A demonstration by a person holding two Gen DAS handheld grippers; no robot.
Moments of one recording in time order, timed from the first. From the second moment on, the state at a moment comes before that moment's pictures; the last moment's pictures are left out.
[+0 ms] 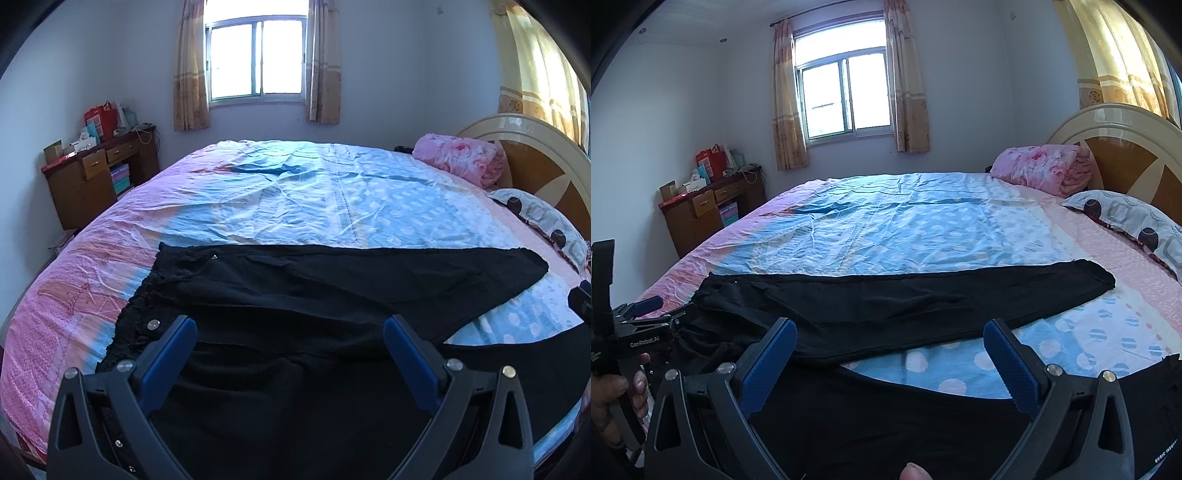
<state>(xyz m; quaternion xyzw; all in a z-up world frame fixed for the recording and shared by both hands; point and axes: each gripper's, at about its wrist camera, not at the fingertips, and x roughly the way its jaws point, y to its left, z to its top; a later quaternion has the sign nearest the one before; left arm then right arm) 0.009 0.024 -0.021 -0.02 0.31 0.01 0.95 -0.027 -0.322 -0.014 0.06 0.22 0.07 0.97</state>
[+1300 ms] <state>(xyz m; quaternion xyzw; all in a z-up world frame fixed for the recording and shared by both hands) 0.020 0.023 -0.022 0.01 0.31 0.01 0.95 -0.006 -0.357 -0.038 0.06 0.26 0.03 0.96</state>
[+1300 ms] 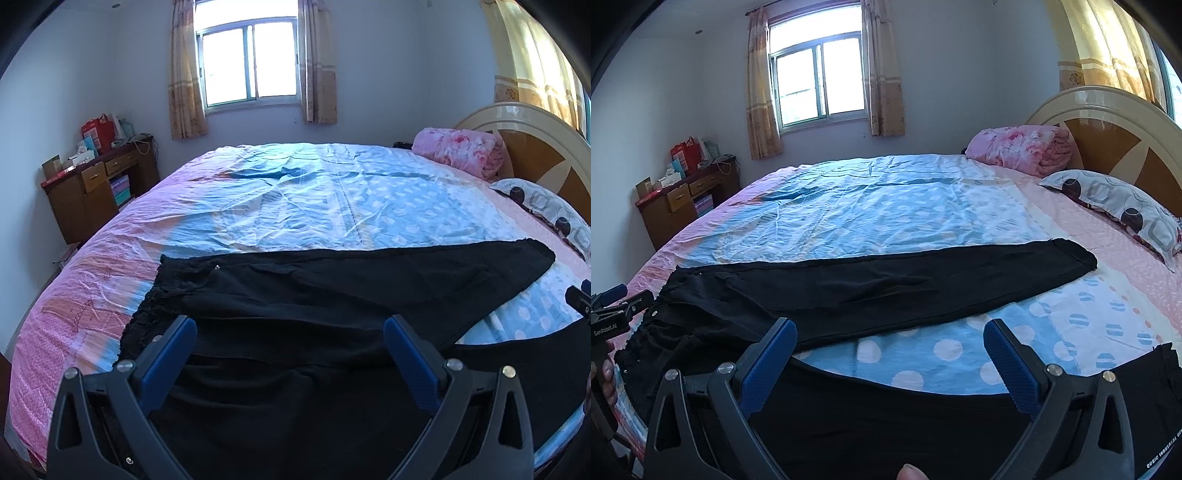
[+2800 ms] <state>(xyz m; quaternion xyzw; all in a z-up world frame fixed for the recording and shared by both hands) 0.228 0.218 -0.107 -0.02 0.46 0.09 0.88 0.311 -0.684 -0.125 0.11 0.48 -0.11 0.86</state>
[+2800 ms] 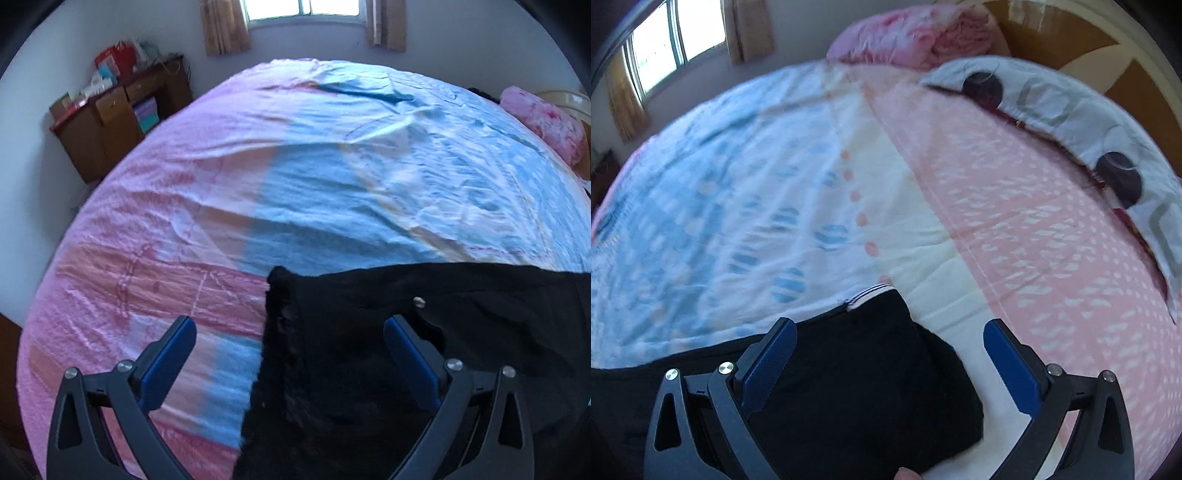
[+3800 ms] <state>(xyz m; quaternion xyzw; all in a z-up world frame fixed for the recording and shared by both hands) 0.225 0.207 -0.069 -0.04 0.42 -0.02 0.91 0.270 -0.690 -0.083 0.15 0.43 -0.02 0.89</state>
